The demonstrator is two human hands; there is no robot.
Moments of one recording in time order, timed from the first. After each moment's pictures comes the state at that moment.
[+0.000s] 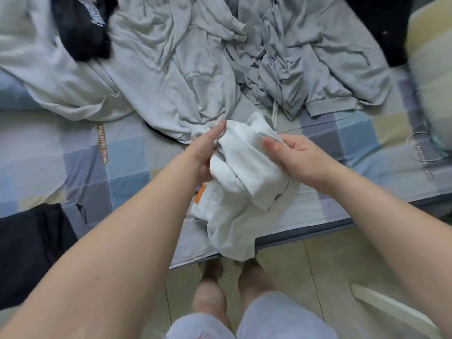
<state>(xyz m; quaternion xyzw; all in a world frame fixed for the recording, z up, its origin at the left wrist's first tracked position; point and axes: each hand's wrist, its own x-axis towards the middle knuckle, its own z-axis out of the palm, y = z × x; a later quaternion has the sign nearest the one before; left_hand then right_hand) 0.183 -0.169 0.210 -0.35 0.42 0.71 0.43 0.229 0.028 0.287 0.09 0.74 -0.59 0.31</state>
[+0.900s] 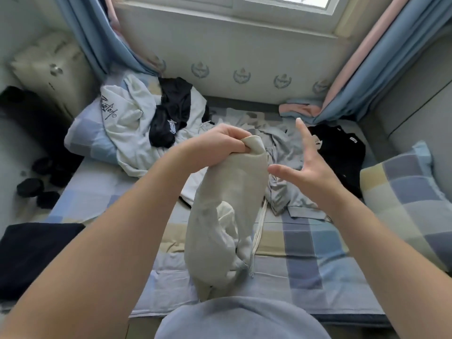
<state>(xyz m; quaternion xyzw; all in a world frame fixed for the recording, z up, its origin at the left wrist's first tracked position) 0.239 -0.190 0.558 0.10 0.75 0.62 0.20 0.251 0.047 0.544 -0.12 0.88 -0.46 0.08</state>
